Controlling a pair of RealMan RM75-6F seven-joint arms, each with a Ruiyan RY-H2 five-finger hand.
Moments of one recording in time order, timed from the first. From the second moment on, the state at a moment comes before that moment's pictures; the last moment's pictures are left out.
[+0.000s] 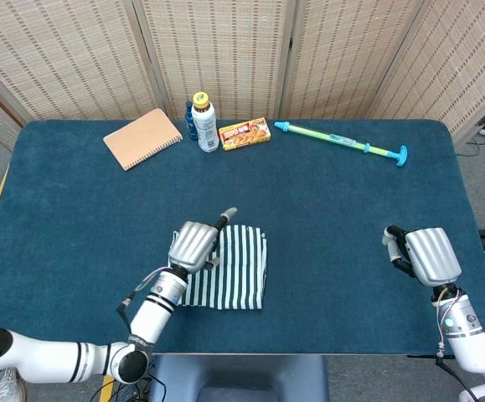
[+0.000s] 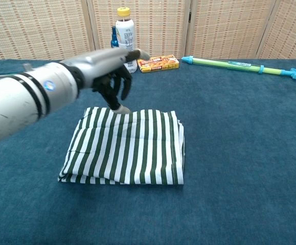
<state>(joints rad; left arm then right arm) -0.91 -1.65 -0.25 -1.70 0.85 1.19 0.62 0.31 -1.16 0.12 -1.58 -1.48 1.34 -0.02</state>
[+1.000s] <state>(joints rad) -0.38 -1.34 -0.05 -1.47 1.14 1.48 0.18 0.30 -1.11 0.05 -1.53 -1.51 1.26 0.02</state>
